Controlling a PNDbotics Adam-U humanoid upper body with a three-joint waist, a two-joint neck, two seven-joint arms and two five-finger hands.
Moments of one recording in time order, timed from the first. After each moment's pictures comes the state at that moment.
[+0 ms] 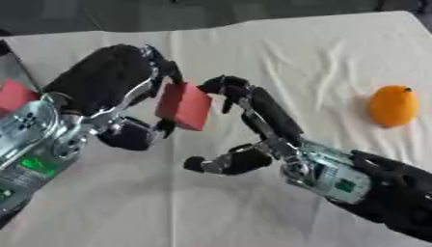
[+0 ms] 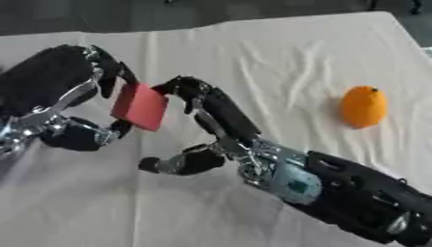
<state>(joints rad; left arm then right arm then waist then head) -1.13 0.39 -0.87 -1.66 -0.64 0.31 -0.20 -0.34 -0.80 0.60 -1.99 0.36 0.07 -0.51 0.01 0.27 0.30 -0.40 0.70</state>
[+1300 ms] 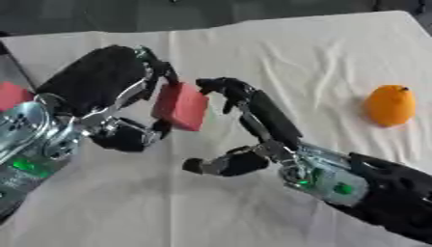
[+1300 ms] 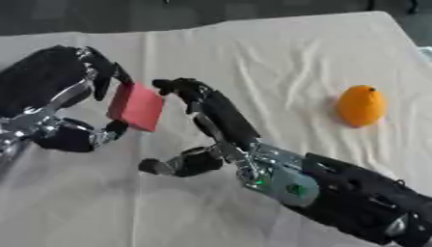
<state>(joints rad) -1.12 0.42 -0.87 -1.68 -0.61 0.29 -0.22 -0.33 -0.80 0.61 -1.99 0.38 0.16 -0.57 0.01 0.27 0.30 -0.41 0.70</state>
